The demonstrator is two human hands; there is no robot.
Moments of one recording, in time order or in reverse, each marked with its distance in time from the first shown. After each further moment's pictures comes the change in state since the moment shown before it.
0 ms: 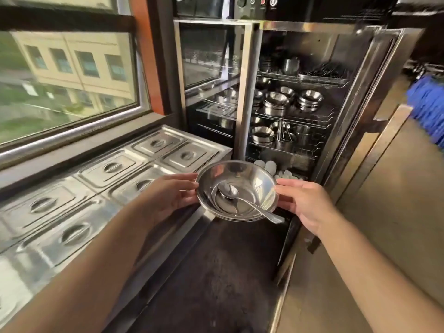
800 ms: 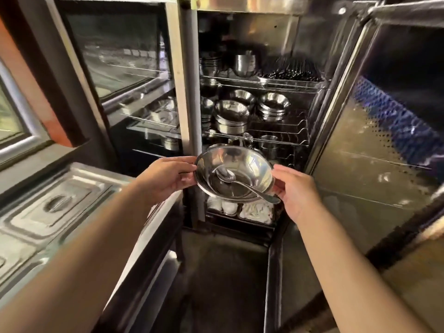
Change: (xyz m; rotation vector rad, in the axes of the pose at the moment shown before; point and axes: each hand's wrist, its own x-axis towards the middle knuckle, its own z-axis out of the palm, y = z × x) left_hand 0.471 0.110 0.135 0.089 -0.195 -0.032; right_hand 0.402 -0.069 -0.053 0.172 0.435 -0.036
